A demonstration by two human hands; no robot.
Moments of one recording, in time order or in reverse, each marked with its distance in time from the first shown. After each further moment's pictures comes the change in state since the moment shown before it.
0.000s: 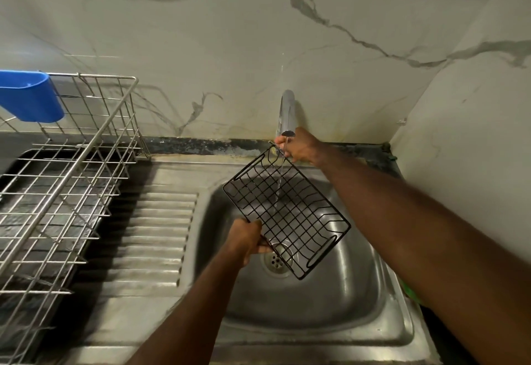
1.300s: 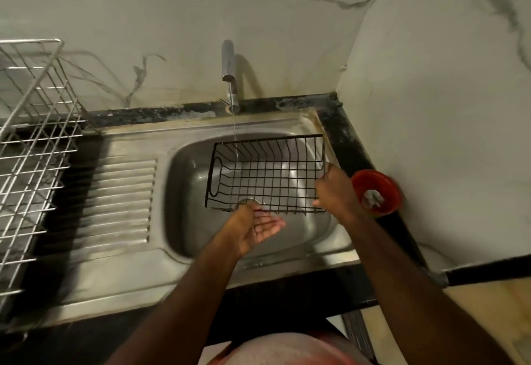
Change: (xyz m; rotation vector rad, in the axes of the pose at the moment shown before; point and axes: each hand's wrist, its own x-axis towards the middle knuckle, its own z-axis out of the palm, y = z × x) left_hand -0.092 -0.052 0.052 -0.200 -0.285 -0.272; right_hand -0.249 0.136 0.006 0.222 0.393 0.339
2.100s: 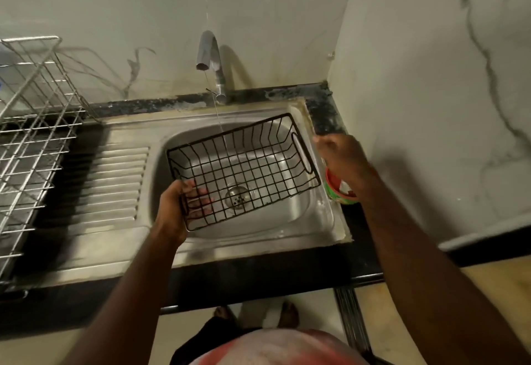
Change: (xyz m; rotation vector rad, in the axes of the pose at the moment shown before) left_hand -0.037 -0.002 -0.048 0.032 0.283 0.541; right_hand 0.023 0.011 -0.082 -0.116 0.017 -0.299
